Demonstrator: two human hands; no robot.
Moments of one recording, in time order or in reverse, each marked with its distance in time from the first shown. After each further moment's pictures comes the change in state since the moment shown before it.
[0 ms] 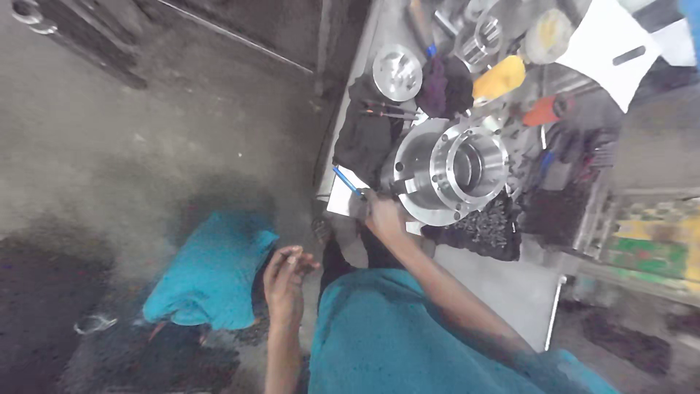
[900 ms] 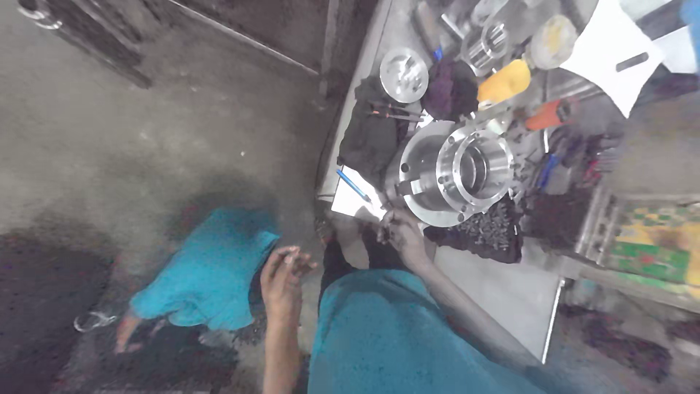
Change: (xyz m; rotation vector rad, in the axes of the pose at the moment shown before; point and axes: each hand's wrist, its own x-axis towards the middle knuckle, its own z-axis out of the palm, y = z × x) left_hand 0.001 0.004 -0.014 -0.004 0.007 0.023; right_hand -0.058 0.035 0.001 1.287 -0.045 -0.084
